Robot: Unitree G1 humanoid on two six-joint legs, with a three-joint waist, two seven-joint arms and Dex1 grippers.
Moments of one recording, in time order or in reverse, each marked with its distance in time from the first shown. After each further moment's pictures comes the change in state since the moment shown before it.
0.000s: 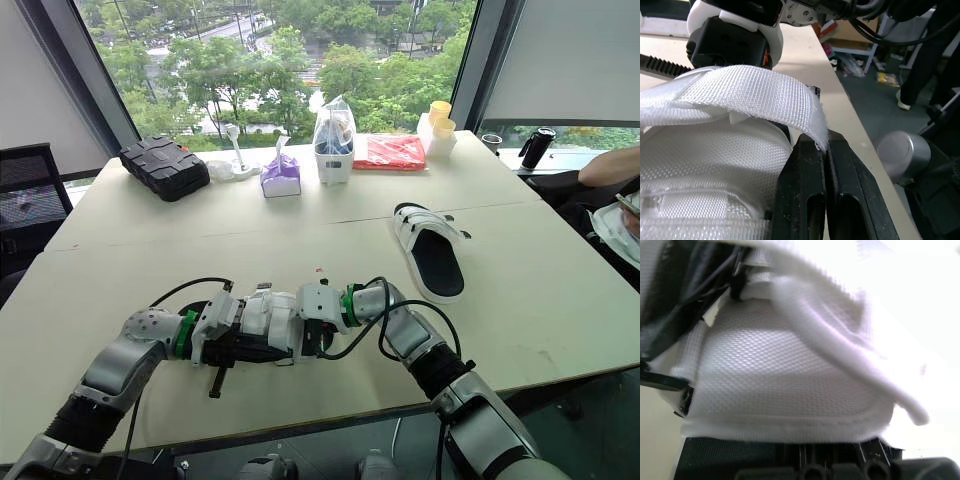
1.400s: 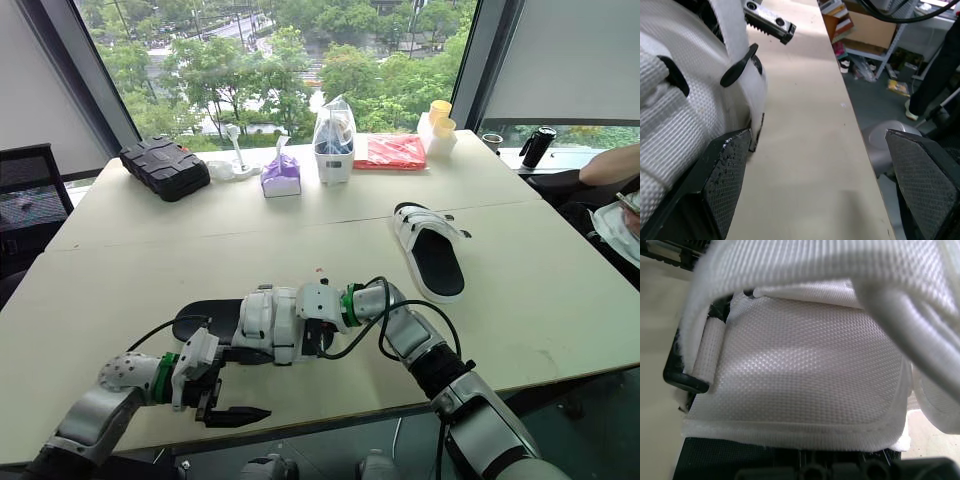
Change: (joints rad) left arm 0.223 -0.009 0.044 -0.001 -0.001 -0.158 0.072; right arm 0.000 -0.003 -0.005 0.001 -0.002 0.000 0.003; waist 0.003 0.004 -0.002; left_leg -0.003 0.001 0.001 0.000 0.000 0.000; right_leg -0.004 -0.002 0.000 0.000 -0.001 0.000
